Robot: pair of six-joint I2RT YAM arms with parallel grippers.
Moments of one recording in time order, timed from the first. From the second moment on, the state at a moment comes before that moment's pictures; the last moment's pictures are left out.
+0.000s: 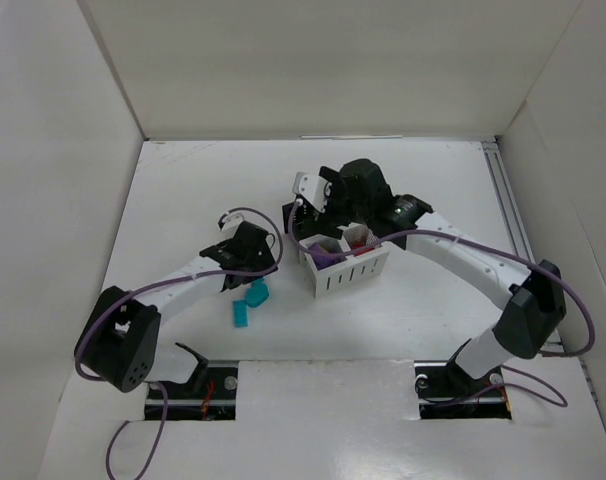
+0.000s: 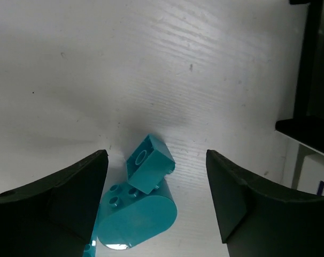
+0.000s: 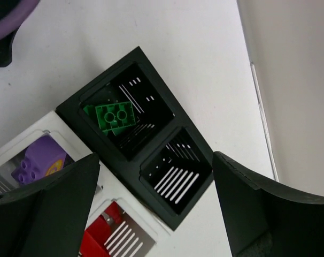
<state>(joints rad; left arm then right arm) -0.54 1.31 0.70 -0.40 -0.29 -0.85 0.75 1.58 1.39 -0.39 -0.08 -0.71</state>
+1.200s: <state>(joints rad) -0.60 1.53 1.34 -0.36 -0.25 -0.62 0.40 0.72 0.85 -0.34 0.20 -0.41</state>
